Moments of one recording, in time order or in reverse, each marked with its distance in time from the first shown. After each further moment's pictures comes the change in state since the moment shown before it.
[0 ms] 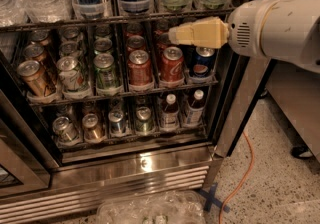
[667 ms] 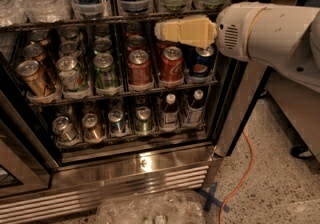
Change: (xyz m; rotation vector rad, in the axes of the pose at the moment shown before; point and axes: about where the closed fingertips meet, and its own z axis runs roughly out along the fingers) arm -0.011 0.021 0.006 -0.057 -0.102 0.051
